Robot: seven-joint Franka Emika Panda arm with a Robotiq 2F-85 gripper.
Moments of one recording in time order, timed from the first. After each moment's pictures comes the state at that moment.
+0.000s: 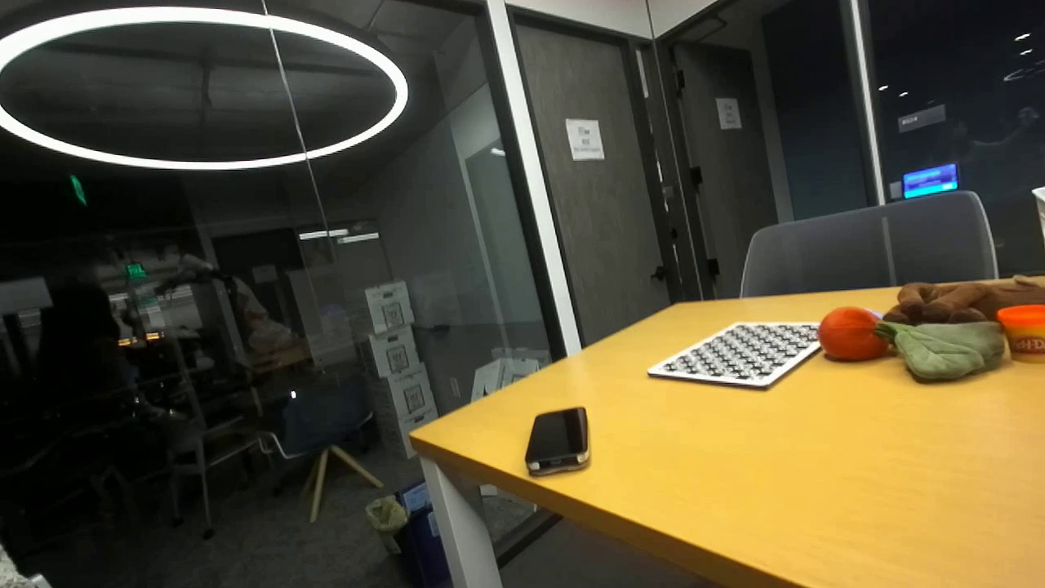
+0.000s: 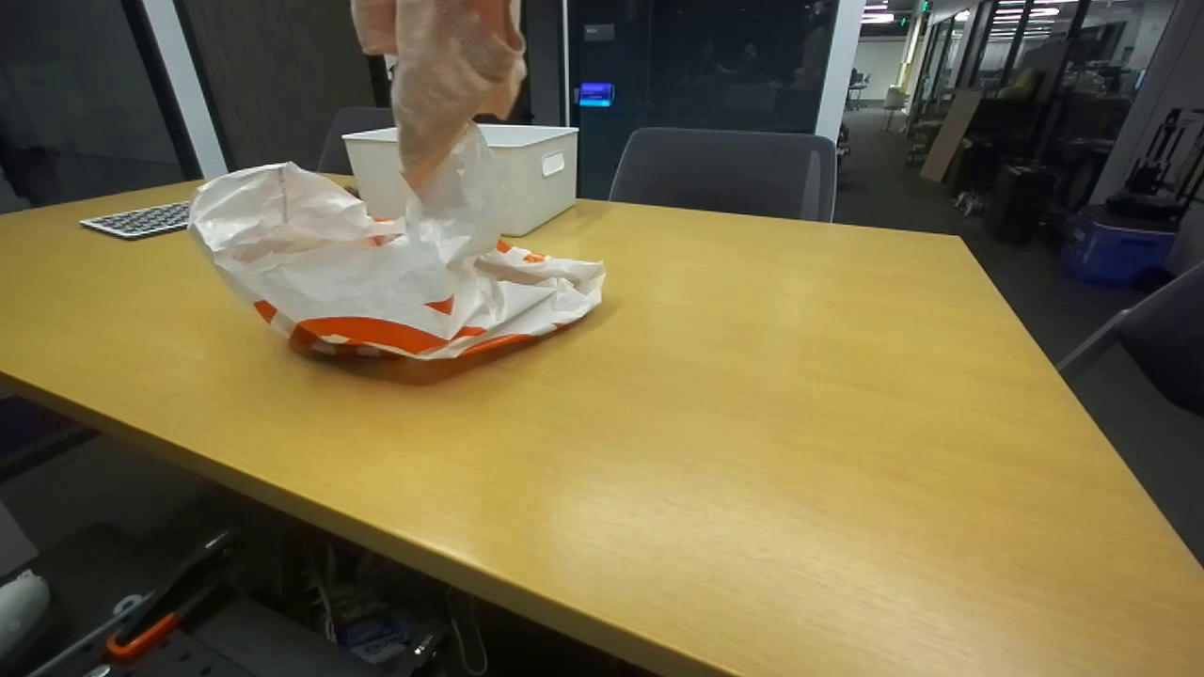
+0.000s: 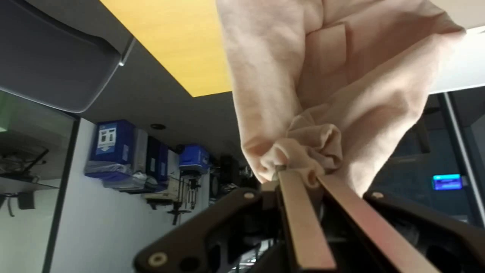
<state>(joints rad) -0.14 -1.09 0.03 -2.29 -0.13 2.10 0.19</state>
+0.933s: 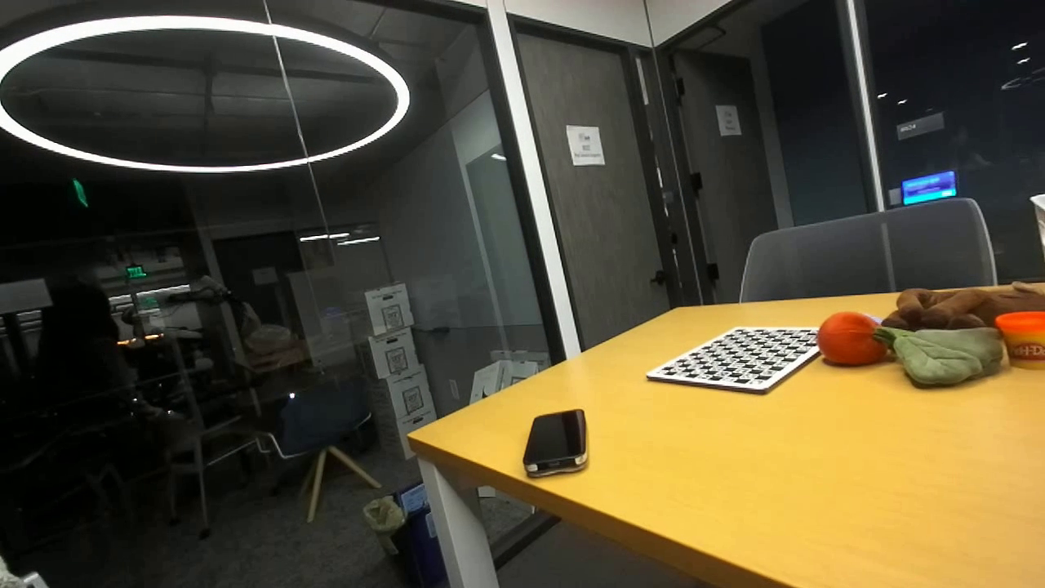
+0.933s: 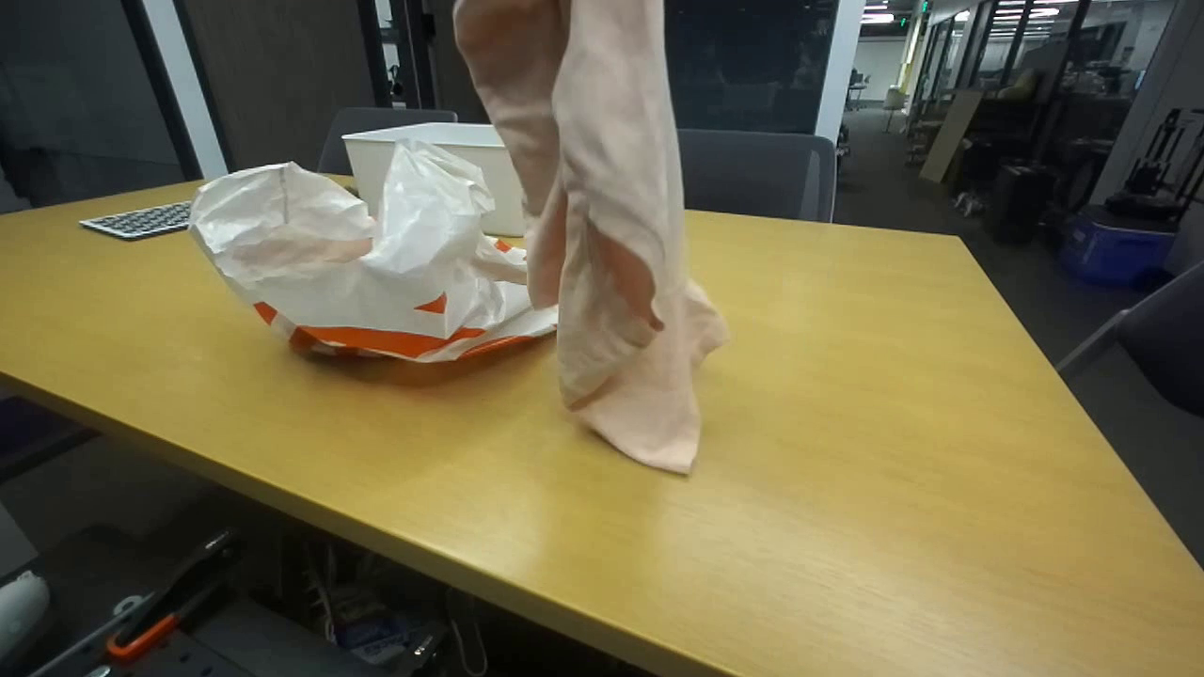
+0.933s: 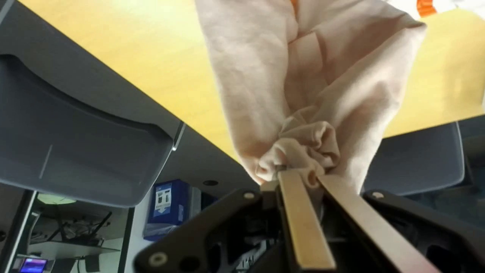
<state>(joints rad) -0.30 -1.06 0.01 -2.67 -0.16 2.35 0.25</state>
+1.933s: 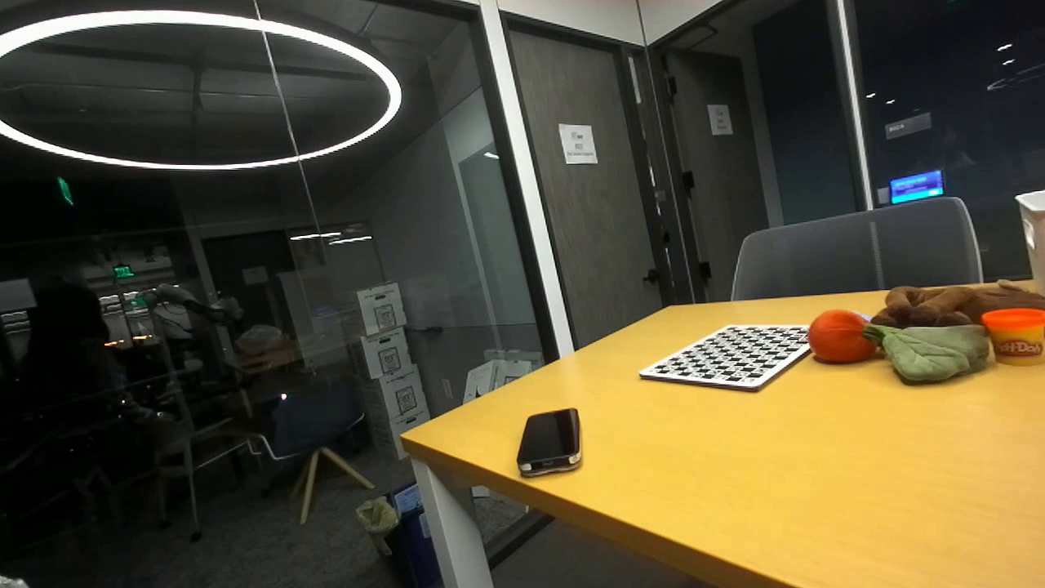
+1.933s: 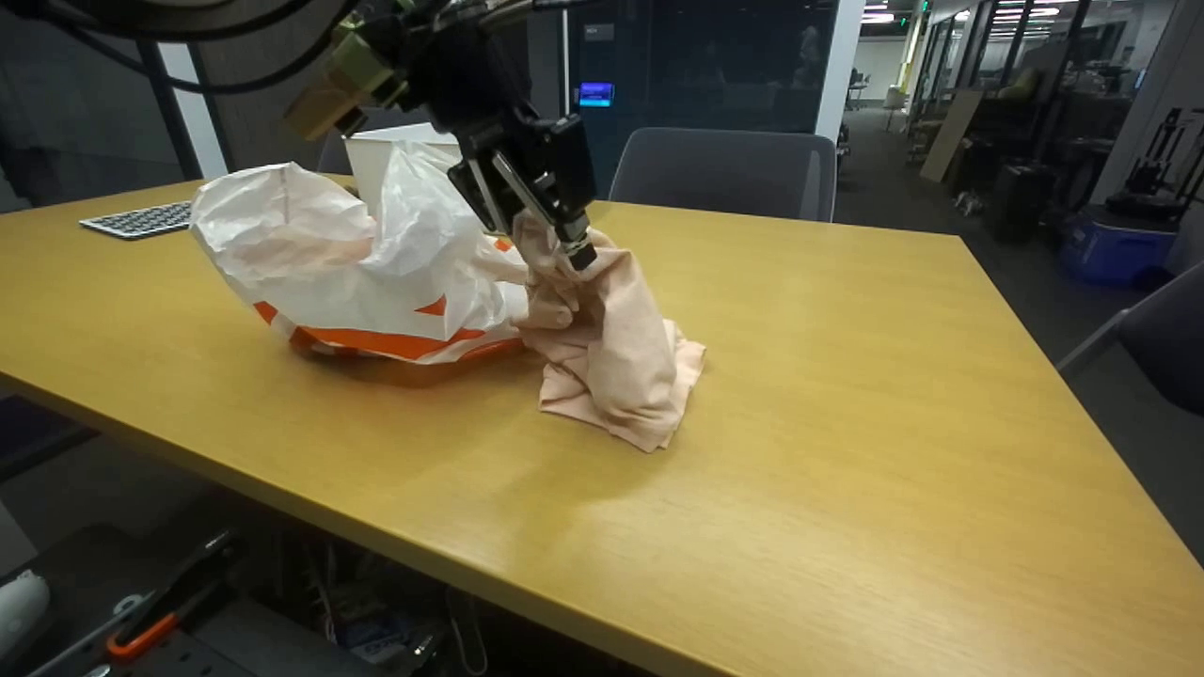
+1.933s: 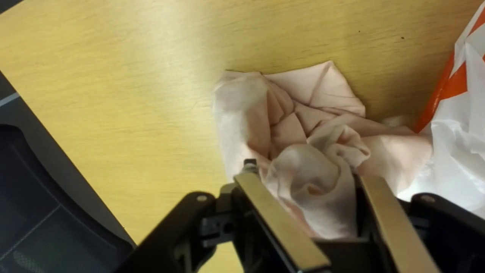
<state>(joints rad) -0.35 -0.56 0.23 -2.75 -0.39 2.44 0.40</state>
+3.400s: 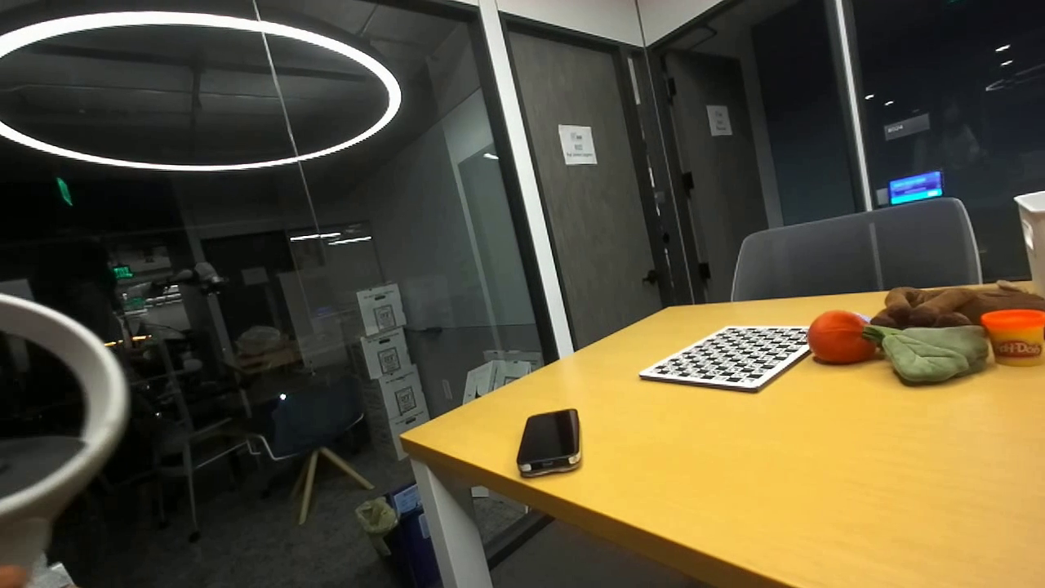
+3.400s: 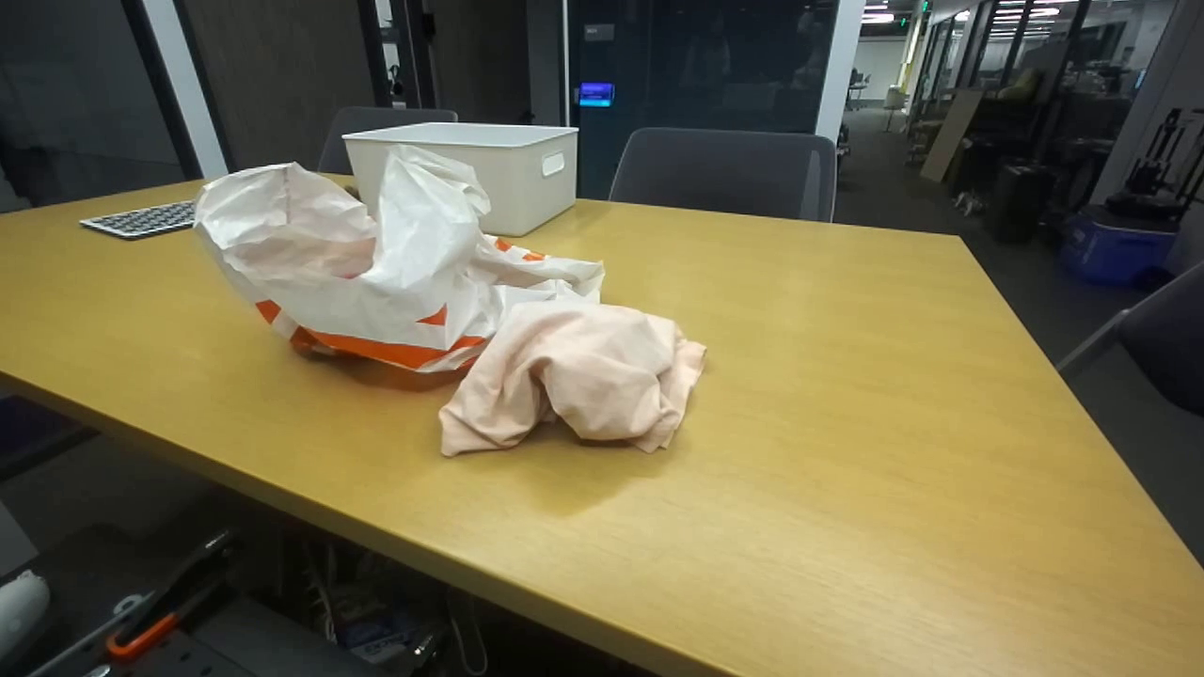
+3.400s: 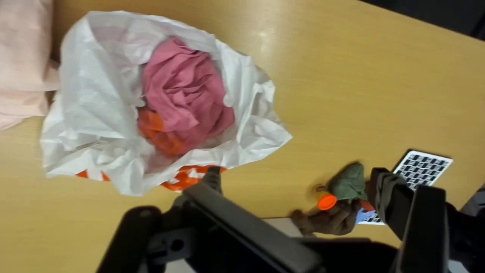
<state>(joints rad) 0.23 -0.83 0.07 -2.32 0.28 1.78 0.01</state>
